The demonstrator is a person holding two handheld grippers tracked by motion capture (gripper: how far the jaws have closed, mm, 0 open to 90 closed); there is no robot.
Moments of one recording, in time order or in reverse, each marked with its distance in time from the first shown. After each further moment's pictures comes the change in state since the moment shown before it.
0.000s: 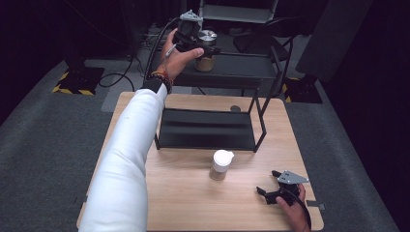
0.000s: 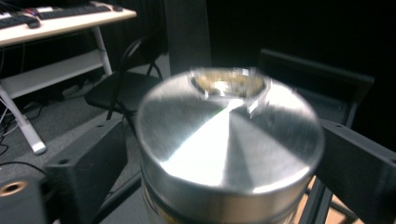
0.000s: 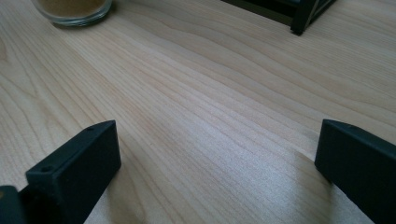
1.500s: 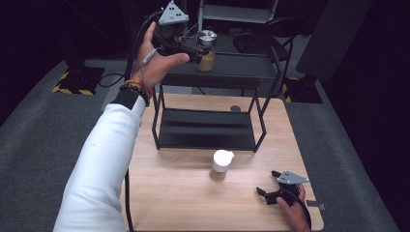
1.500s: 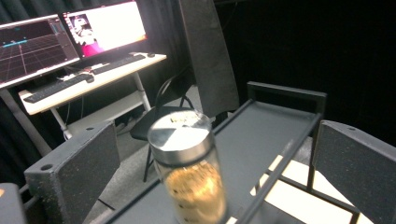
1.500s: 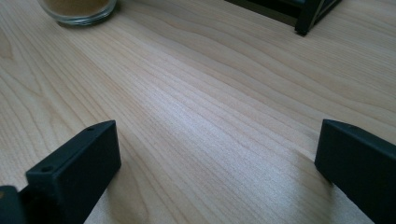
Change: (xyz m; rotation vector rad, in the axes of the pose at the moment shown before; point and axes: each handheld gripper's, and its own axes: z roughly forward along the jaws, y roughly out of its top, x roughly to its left) left arm -0.075 -0.004 -0.095 -0.112 0.130 0.184; right arm -0.002 0.000 0.000 -0.001 0.012 -0.008
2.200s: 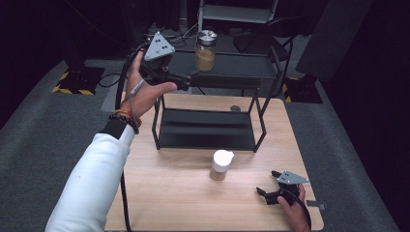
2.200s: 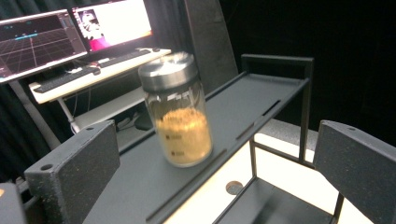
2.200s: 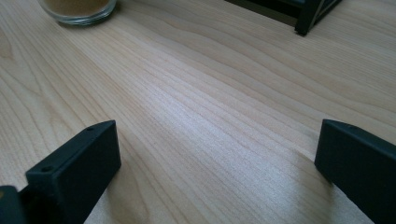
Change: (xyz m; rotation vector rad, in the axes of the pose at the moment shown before) left arm -0.023 -0.057 -0.036 -0.001 0.026 -0.028; right arm 0.000 0.000 0.000 0.000 0.000 -0.001
